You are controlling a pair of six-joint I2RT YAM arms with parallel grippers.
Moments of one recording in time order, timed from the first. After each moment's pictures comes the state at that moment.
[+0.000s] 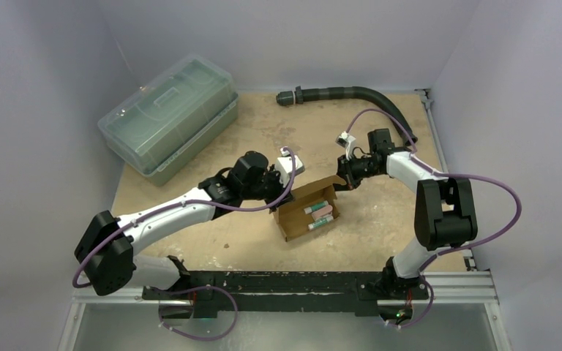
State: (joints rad) left arm -0.84 1.33 0.91 -0.13 0.30 0.00; right arm 0.12 1.64 0.99 -0.53 -0.90 -0.34
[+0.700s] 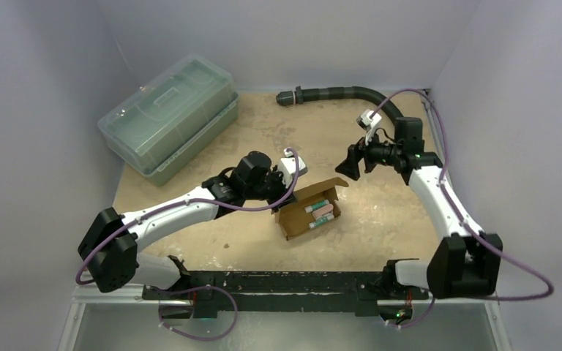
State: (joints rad) left arm -0.85 1.36 0.92 -0.12 0.31 0.00; right arm 0.06 1.33 1.00 -0.44 -0.77 -0.32
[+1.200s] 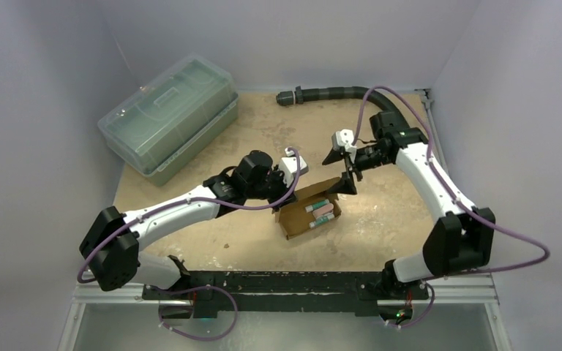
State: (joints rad) left arm -0.85 1.37 0.93 -0.13 0.32 0.00; right arm 0.19 1.41 1.25 -1.01 -1.09 -1.21
